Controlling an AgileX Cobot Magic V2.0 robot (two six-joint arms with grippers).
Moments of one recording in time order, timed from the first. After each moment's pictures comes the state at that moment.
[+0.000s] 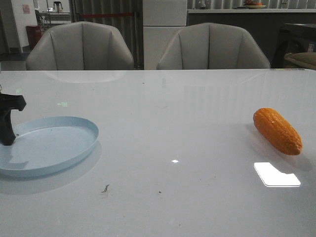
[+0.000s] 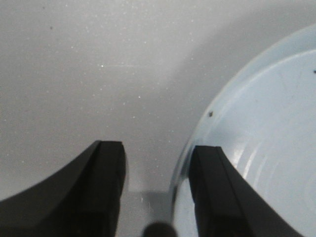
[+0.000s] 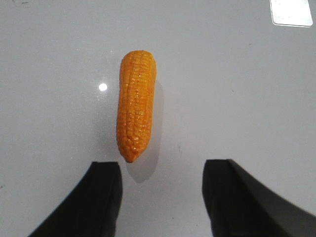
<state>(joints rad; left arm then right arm) -0.02 1.92 -1.19 -0.18 0.66 0.05 0.03 1.05 -0.61 0.11 0.32 -0.05</state>
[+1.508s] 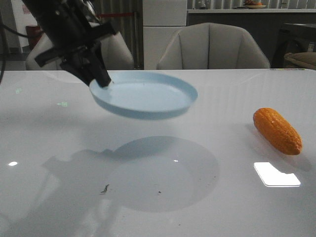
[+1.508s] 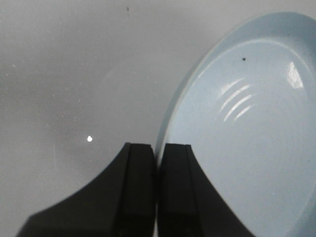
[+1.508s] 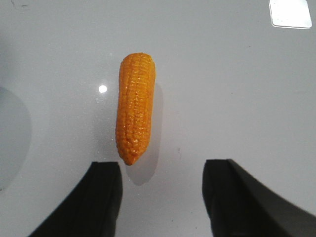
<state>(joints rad) -0.30 2.08 -1.76 -0.44 1.11 0.10 0.03 1.05 -0.61 0.11 0.31 -0.05</state>
